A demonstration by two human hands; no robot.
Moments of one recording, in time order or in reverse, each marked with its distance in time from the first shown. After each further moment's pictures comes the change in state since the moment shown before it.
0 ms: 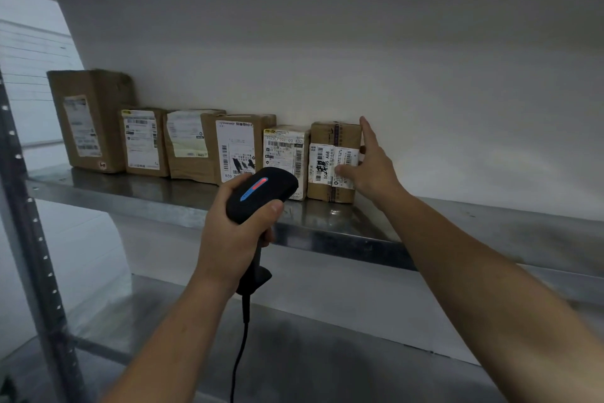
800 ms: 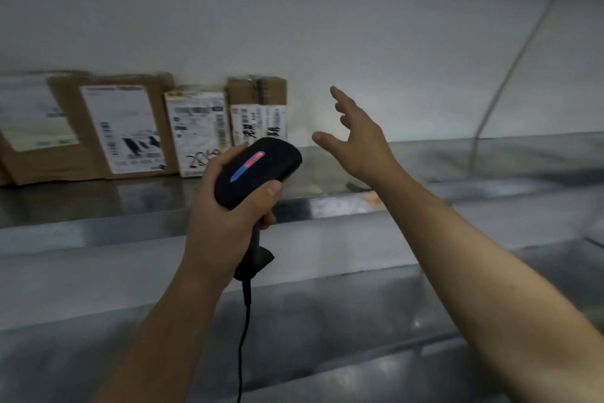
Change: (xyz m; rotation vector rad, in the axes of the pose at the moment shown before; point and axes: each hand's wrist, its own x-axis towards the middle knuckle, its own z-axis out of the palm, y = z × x) left_hand 0.017 -0.019 0.025 -0.216 -0.417 -0.085; right_hand -0.074 -0.007 -0.036 -0.368 0.240 0.050
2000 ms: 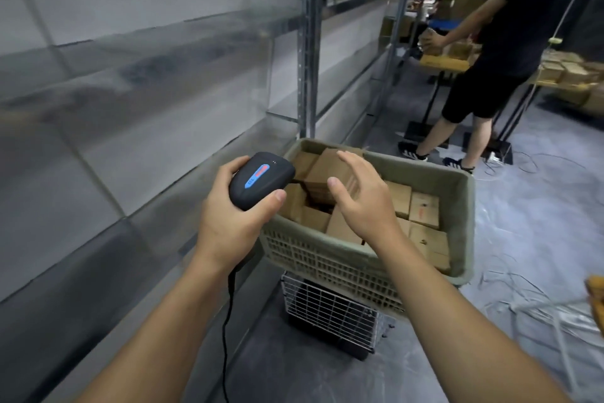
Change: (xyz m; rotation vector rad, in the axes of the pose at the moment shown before) left_hand -0.202 -0.137 0.445 0.011 -0.767 -0.276; right_hand -0.422 0.229 -0.345 -0.448 0.538 0.690
